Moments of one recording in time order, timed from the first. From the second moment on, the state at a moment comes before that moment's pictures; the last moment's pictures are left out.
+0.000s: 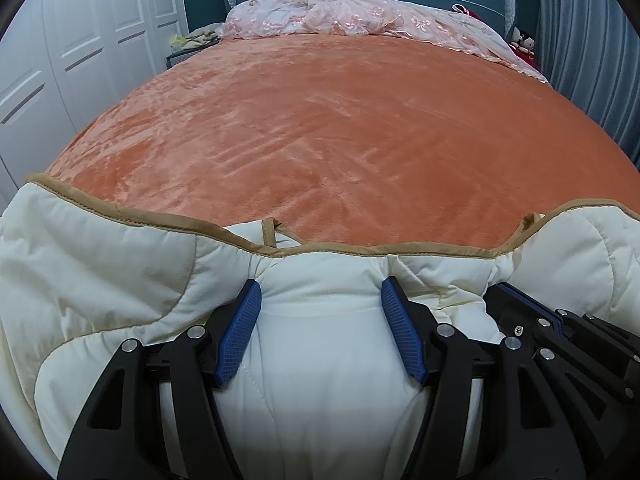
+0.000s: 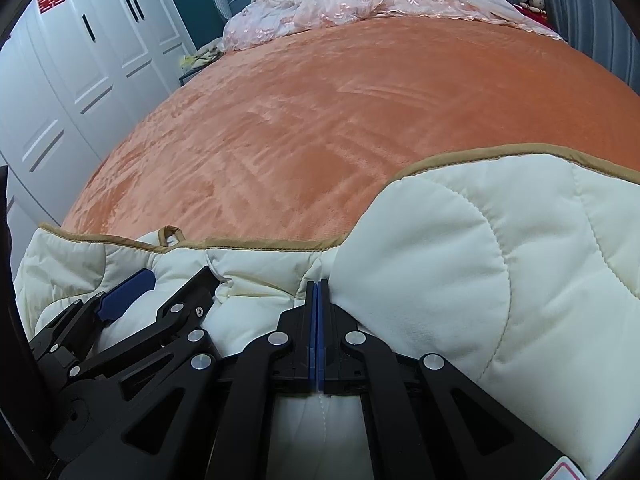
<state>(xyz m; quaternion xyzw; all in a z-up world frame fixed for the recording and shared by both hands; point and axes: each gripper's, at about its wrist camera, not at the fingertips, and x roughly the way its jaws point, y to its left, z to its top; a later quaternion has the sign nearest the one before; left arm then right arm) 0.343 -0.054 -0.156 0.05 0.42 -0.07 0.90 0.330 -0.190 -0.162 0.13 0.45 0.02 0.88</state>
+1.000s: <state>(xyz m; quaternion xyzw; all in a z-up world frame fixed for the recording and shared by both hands) 0.204 -0.023 -0.132 0.06 0.39 -0.07 0.92 0.185 -0.164 -0.136 0.07 0.40 0.04 0.91</state>
